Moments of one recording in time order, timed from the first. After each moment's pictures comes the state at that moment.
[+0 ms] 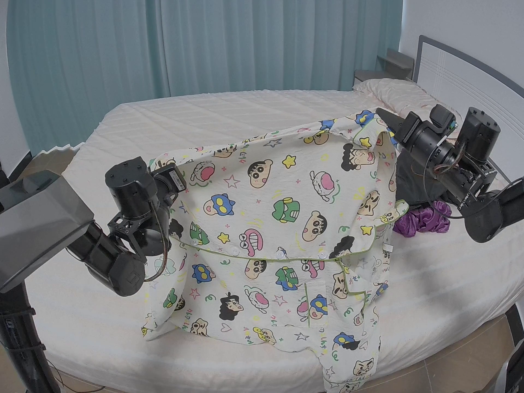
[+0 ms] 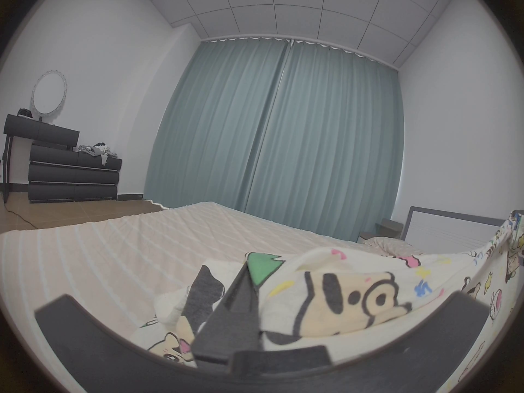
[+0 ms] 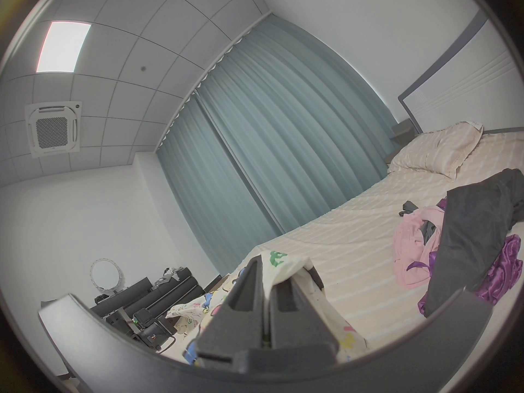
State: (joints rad) left arm -0.39 2.09 -0.87 -1.36 0.64 -0.21; right arm 0.26 1.87 -0.97 -1.14 0.22 0.56
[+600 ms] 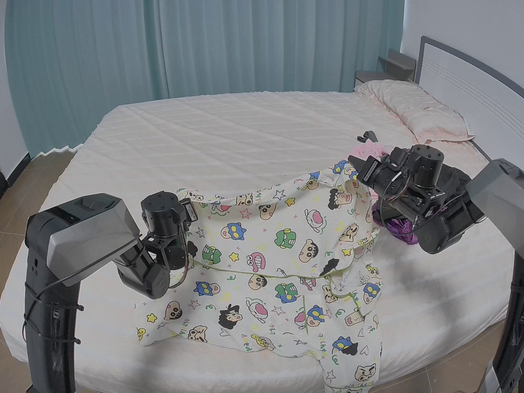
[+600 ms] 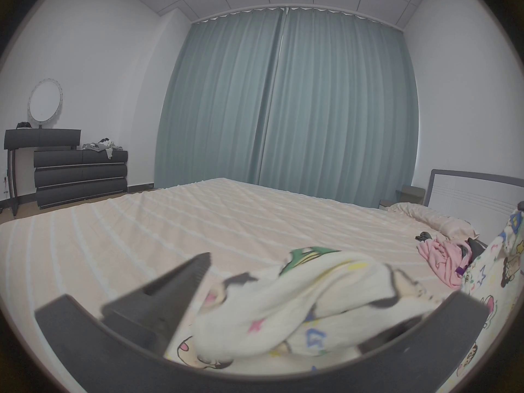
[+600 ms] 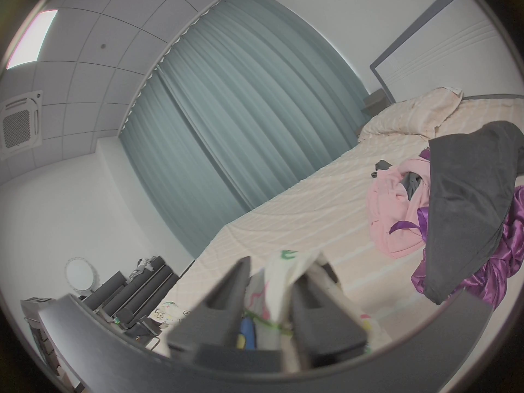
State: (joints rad) left arm -0.34 2.40 -1.04 -1.34 0.64 -0.22; right arm 0.28 2.21 -1.12 -1.12 0.13 0.56
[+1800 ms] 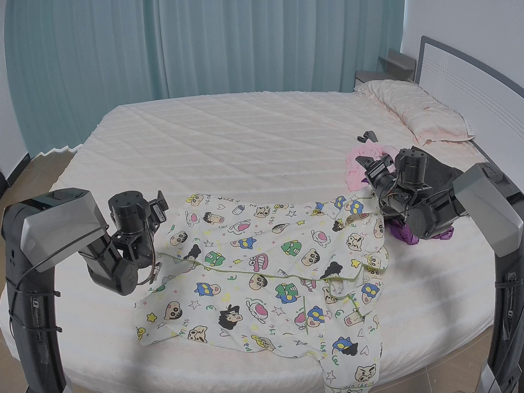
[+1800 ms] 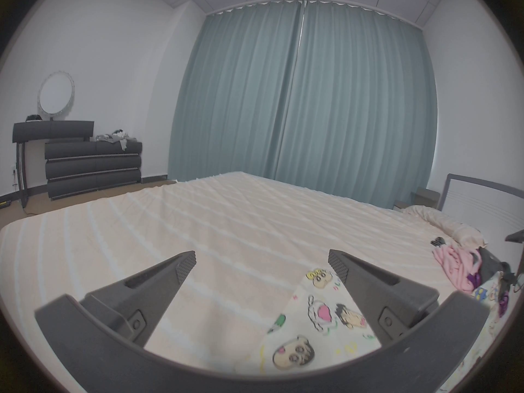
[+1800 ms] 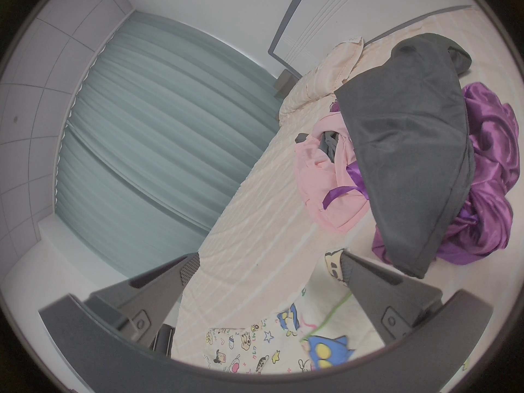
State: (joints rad) left arm -0.19 2.33 -0.91 -1.32 0.55 -0.29; right arm 0.20 2.38 -1.39 -0.82 -0.06 0.96
